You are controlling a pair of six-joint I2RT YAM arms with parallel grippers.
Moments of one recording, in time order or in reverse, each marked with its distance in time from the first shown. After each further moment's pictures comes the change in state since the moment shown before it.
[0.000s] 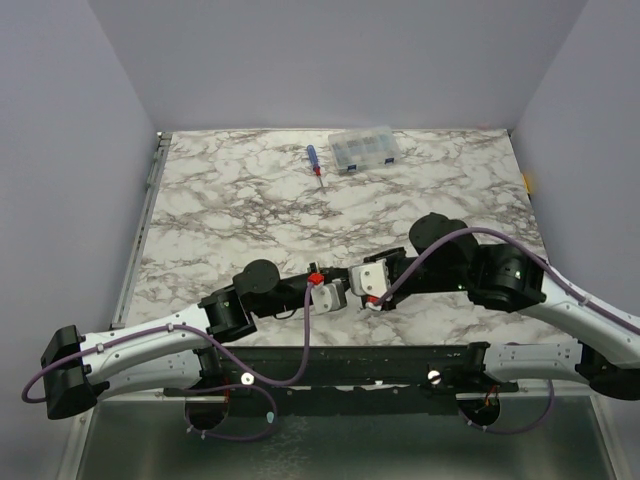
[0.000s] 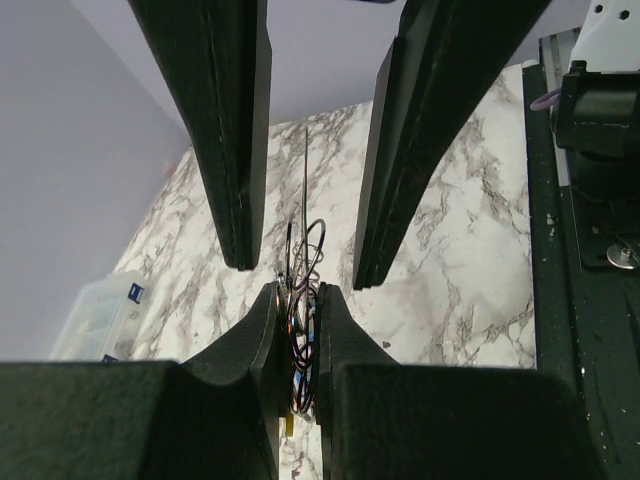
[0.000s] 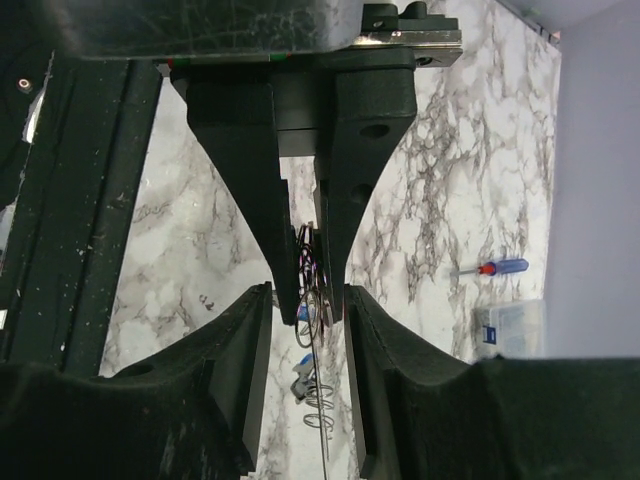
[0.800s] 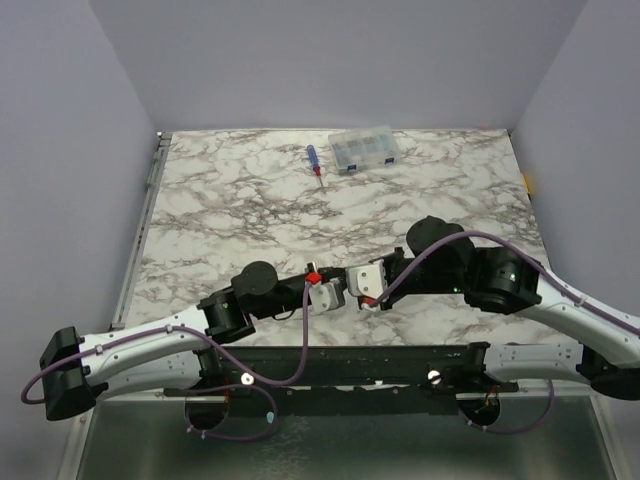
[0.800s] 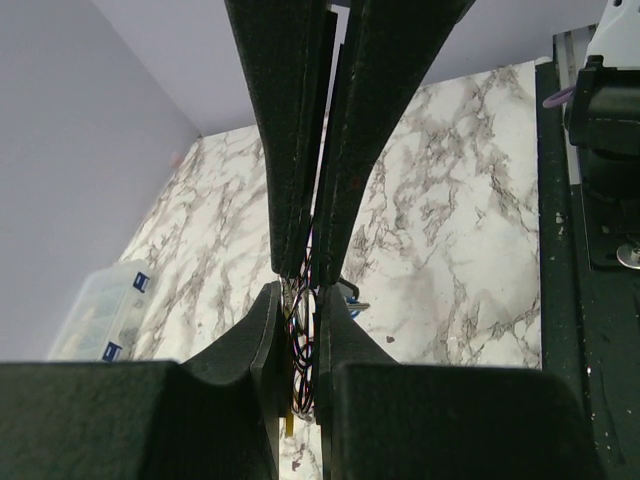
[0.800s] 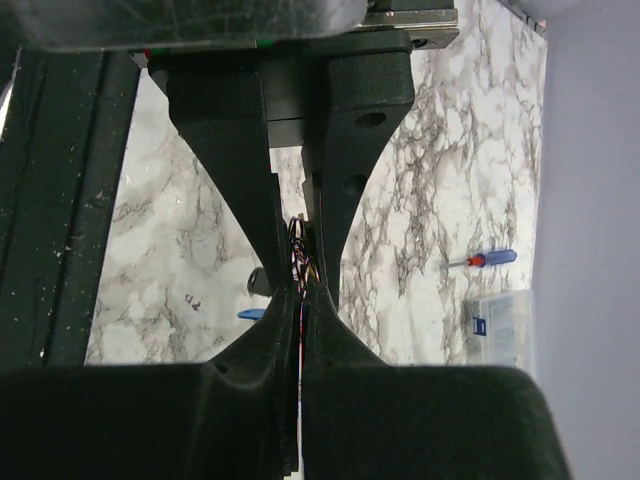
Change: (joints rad) left arm 0.001 -0.008 -0.017 0.005 -0.030 -0.005; right arm 0.000 0.013 -0.033 0.034 0.061 -0.011
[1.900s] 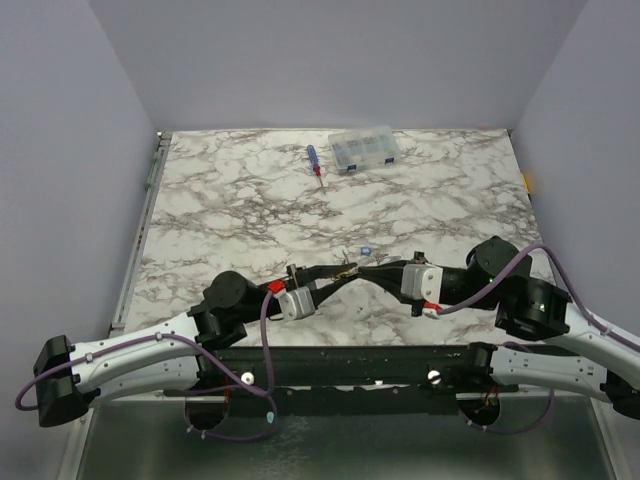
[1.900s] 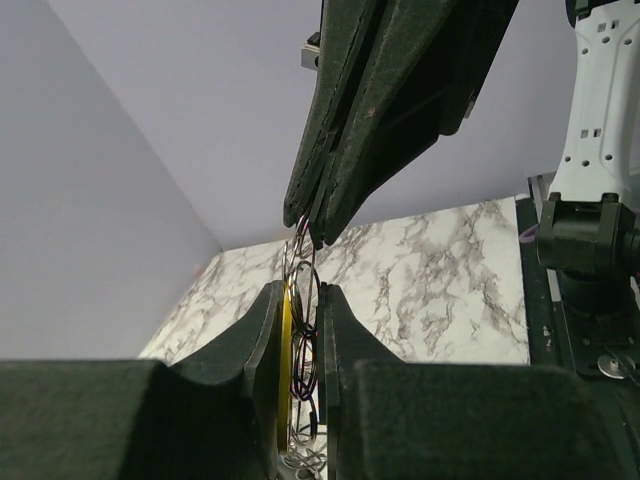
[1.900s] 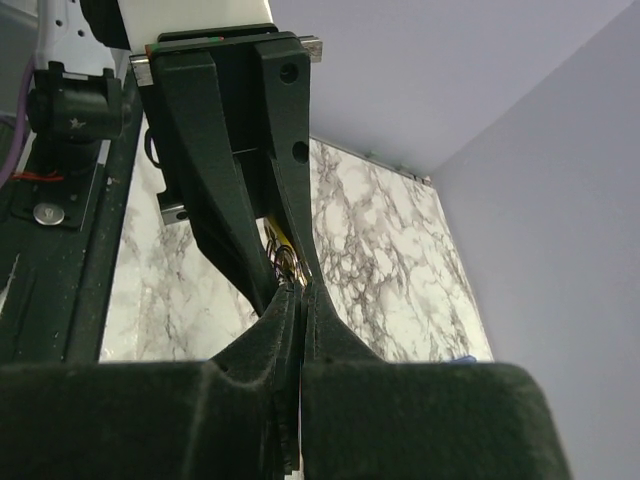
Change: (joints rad) left arm -0.001 -0.099 -0.070 0.255 0.073 -0.071; right arm 0.001 -0.293 -0.293 0.499 -0.119 0.151
